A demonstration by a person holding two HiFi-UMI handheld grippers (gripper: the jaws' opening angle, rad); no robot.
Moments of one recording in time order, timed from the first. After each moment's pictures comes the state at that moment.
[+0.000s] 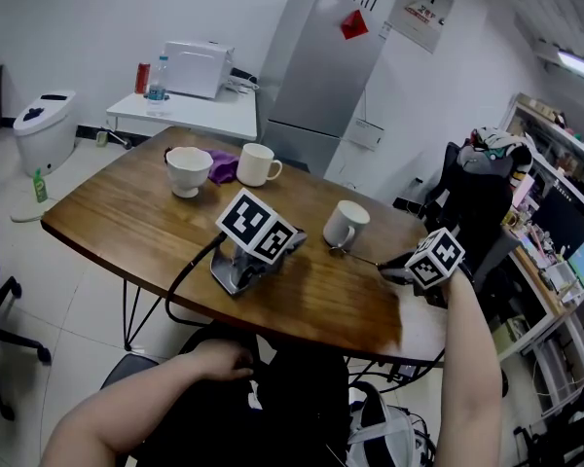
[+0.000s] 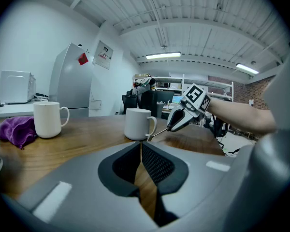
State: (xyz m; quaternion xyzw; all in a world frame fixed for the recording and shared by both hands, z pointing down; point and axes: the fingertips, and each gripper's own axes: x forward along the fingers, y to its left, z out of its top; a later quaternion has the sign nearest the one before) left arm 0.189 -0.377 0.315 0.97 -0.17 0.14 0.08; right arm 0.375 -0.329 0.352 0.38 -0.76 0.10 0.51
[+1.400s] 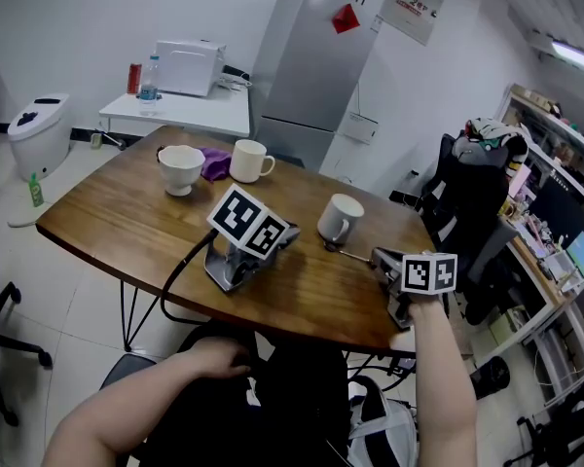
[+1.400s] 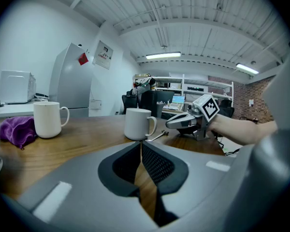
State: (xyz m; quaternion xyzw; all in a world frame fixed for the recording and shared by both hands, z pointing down) left arm 0.187 -0.377 0.316 0.97 -0.17 0.15 0.08; right arm 0.362 -0.344 0.322 0.57 -0.79 0.13 0.17
